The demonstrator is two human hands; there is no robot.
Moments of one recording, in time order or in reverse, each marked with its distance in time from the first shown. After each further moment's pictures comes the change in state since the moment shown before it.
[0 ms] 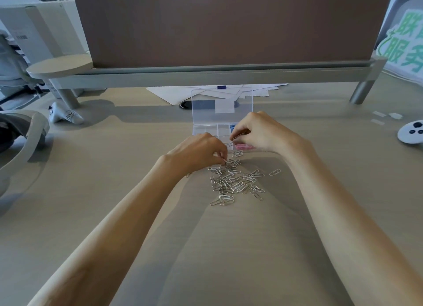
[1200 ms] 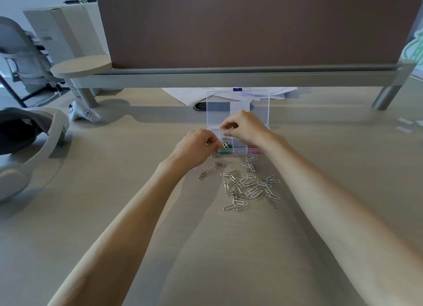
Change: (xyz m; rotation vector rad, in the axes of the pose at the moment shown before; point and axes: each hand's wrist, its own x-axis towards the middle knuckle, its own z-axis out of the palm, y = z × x) left_hand -0.007 -0.031 0.001 -0.303 0.178 -0.458; right_hand 0.076 -0.001 0.048 0.099 0.050 -0.034
